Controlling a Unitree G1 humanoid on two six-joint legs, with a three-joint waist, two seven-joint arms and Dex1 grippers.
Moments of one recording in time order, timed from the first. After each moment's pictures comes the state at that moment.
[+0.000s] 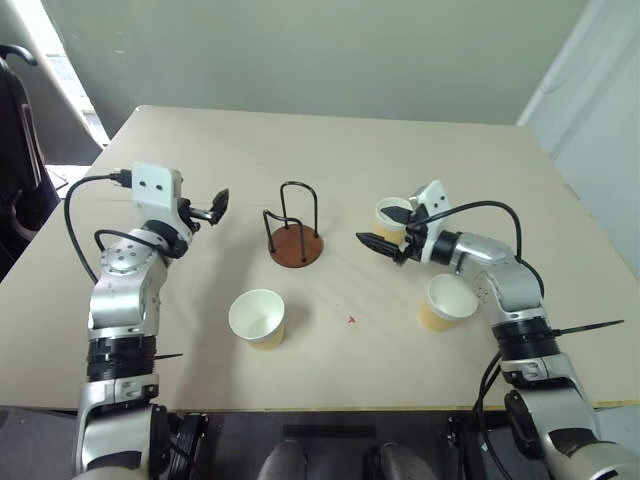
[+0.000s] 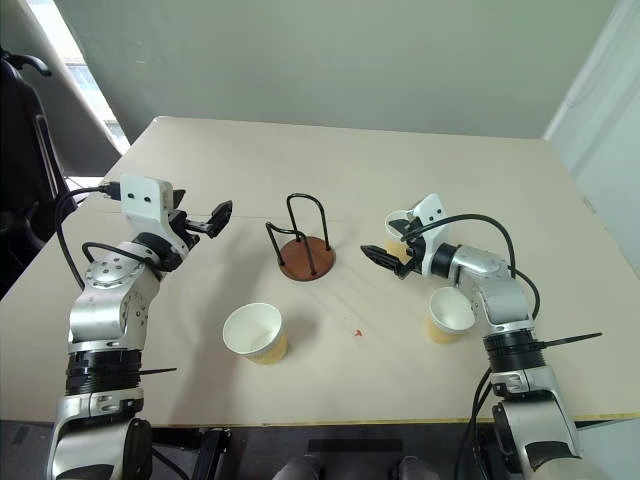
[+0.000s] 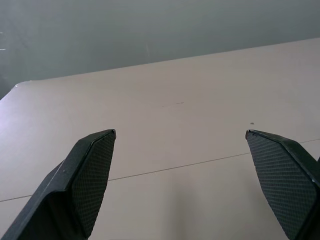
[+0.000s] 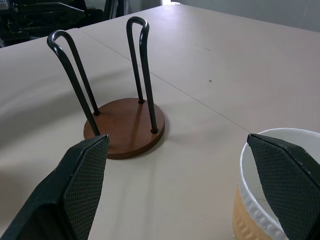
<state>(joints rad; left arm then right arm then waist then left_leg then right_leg) -0.57 0.55 0.26 0.17 -0.23 0.35 -0.36 -0.69 -0.36 0.05 0.19 0.29 0.45 0.79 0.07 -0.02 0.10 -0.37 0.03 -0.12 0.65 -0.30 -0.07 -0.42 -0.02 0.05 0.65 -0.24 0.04</state>
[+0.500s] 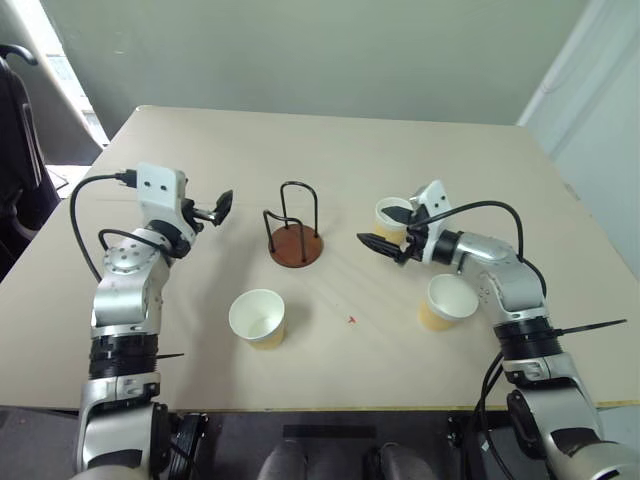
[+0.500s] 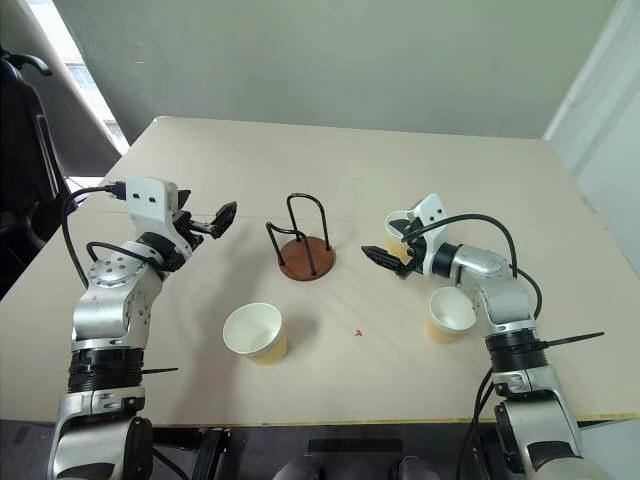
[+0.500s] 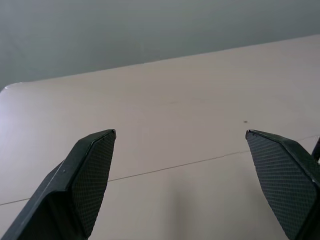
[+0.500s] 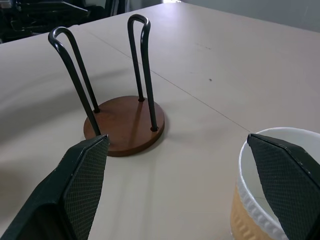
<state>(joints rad) -0.58 0.56 0.24 0.21 -0.23 0.33 -0.40 -0.69 -0.37 0.06 0.18 0.29 0.45 0.79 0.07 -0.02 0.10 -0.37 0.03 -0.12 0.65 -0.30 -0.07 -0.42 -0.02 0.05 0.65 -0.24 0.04</state>
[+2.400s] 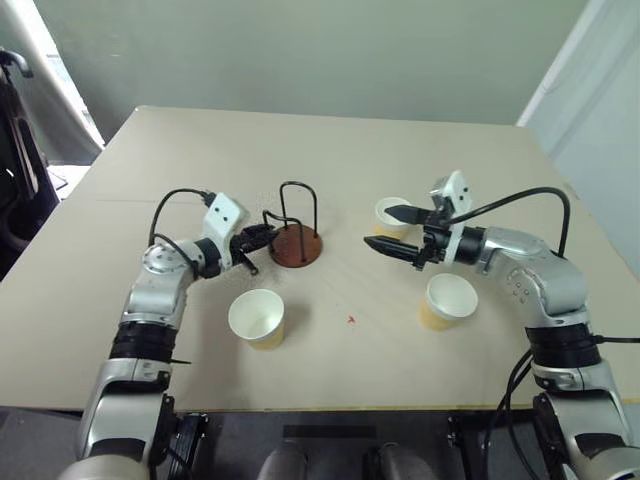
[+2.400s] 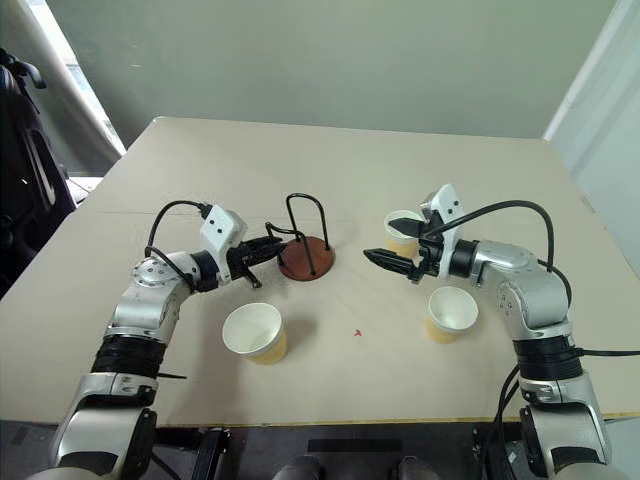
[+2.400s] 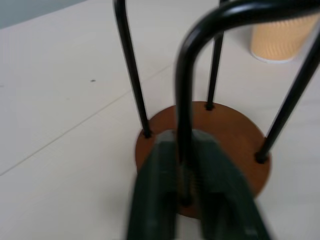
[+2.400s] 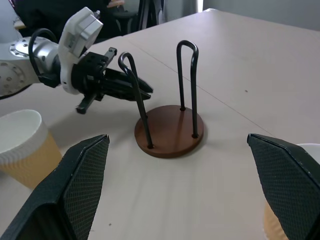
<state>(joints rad) -0.65 0.56 0.03 0.45 -0.18 0.15 -0.89 -0.65 -0.54 0.03 -0.05 0.46 0.66 0.89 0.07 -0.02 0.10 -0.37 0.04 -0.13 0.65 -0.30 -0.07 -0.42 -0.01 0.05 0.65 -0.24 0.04</state>
